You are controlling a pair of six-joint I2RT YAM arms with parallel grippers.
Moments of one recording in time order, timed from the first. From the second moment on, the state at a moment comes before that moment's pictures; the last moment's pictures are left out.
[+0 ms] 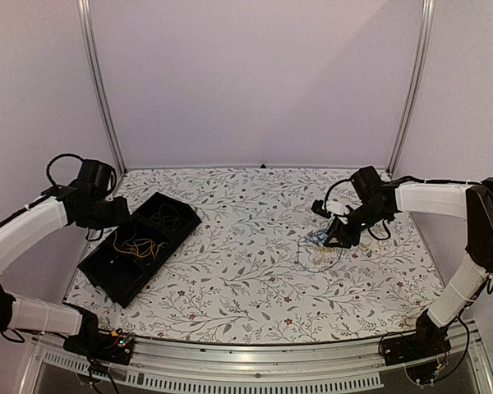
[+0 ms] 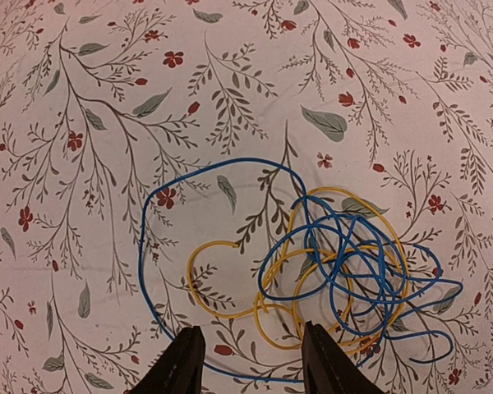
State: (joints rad) left arm -0.21 1.18 0.89 -0.61 -0.22 -0.40; right arm 0.40 1.65 1.04 -0.52 -0.43 -0.70
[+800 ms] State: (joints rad) left arm -0.17 1.32 0.81 -0.51 -0.12 -0.43; right arm 0.41 1.66 1.04 -0.52 -0.40 -0.71
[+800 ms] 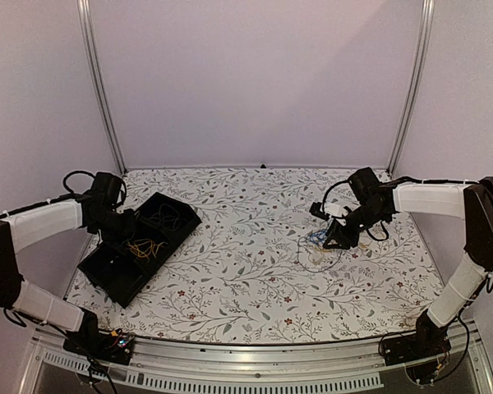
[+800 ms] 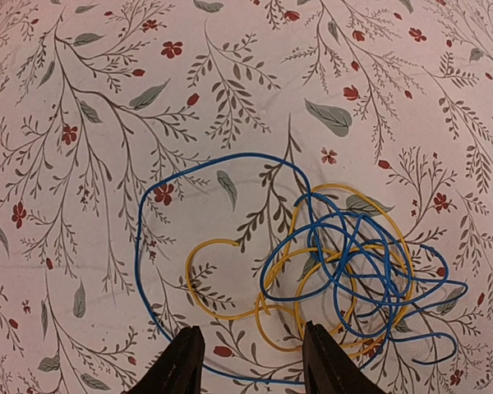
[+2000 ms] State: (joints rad) left arm -0.17 1.08 0.96 -0.66 -0.07 -0.39; right arm 0.26 1.52 1.15 -0.51 -0.38 -0.61
